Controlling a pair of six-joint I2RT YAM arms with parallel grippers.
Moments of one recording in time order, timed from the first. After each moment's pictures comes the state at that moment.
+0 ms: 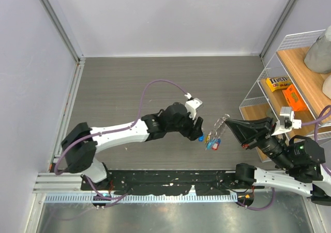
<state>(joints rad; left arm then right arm) -1.09 1.54 1.08 -0.05 0.10 -0.36 1.31 0.18 0.81 -0.28 0.44 0.24</state>
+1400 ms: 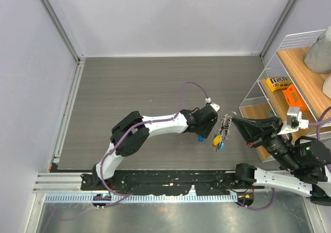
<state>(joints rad) -1.12 2.15 1.63 -0.39 -0.13 -0.42 1.31 0.16 0.85 -0.33 0.53 0.21</state>
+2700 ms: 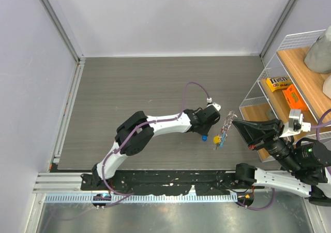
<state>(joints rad) -1.13 2.23 1.71 -0.43 -0.16 -0.45 1.31 0.12 0.83 -0.33 0.48 0.21</state>
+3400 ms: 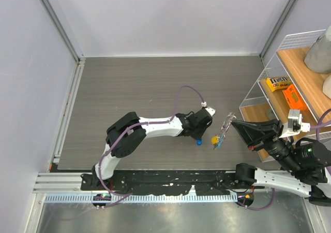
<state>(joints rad) -1.13 2.10 1.49 -0.32 -0.11 -0.41 1.31 0.12 0.83 -0.33 0.45 0.22</state>
